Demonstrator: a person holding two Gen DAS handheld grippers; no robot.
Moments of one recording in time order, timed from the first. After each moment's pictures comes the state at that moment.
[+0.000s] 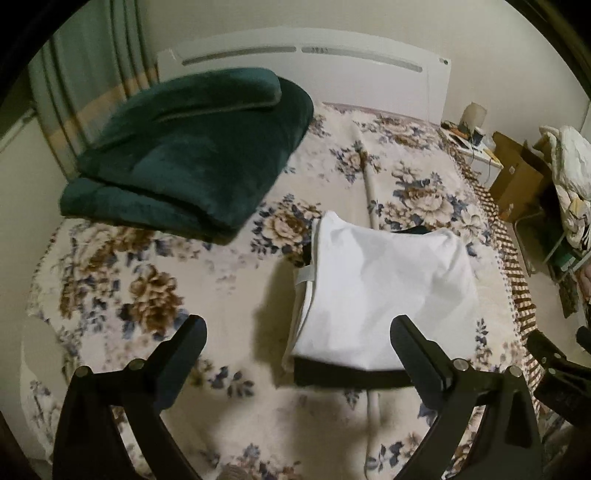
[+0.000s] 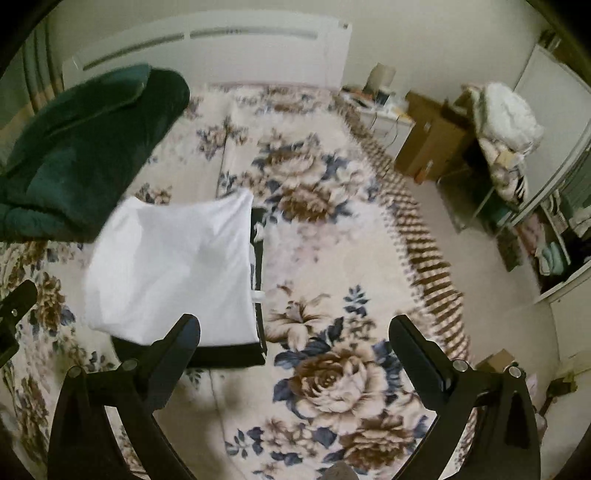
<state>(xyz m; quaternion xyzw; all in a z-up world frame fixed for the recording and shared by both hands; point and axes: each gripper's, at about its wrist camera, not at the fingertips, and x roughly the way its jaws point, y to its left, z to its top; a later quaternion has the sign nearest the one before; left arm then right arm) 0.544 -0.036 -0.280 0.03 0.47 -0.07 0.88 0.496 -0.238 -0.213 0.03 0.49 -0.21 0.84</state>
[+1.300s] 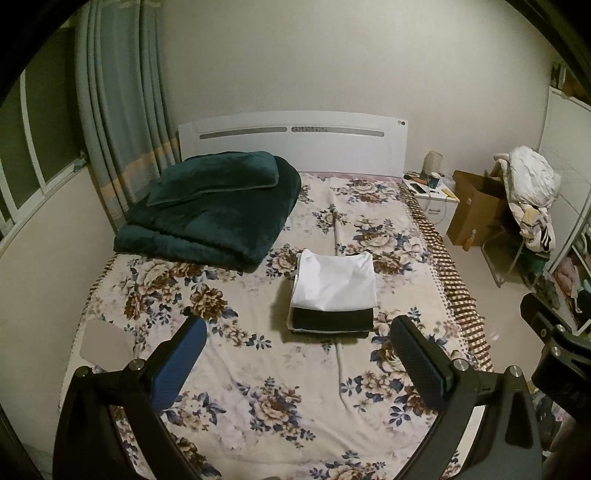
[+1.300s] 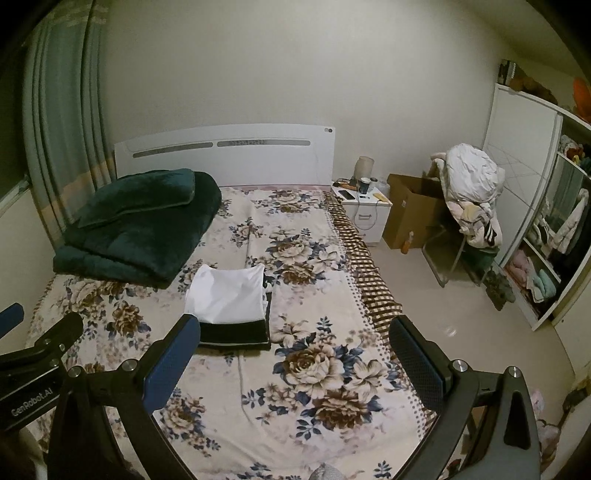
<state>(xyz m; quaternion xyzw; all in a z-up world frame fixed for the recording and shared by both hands) 0.266 -0.004 -0.058 0.04 0.36 -0.09 0.93 0.150 -0.156 0.086 0.03 0.33 -0.18 0.92</state>
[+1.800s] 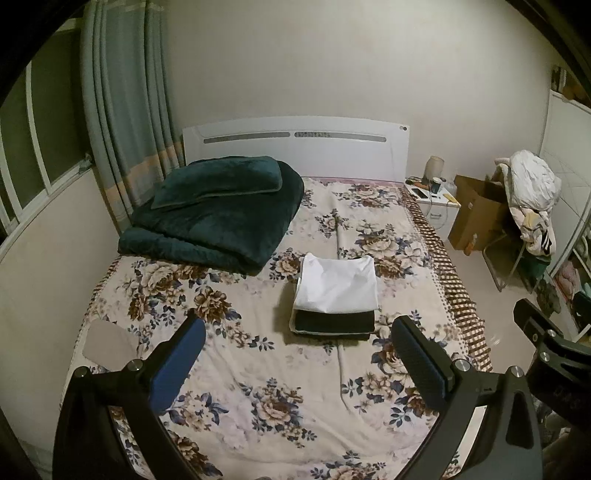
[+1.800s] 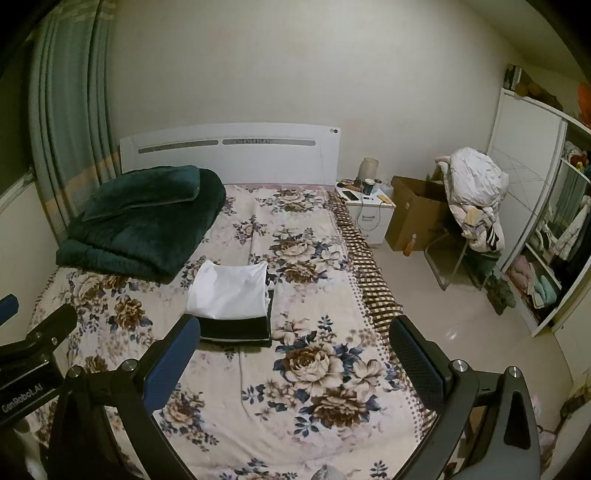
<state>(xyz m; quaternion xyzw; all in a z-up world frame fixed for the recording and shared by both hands) 0.252 -0.001 -0.050 0.03 0.35 -0.08 0.93 0.152 -0.157 0.085 0.02 0.34 -0.17 0.92</state>
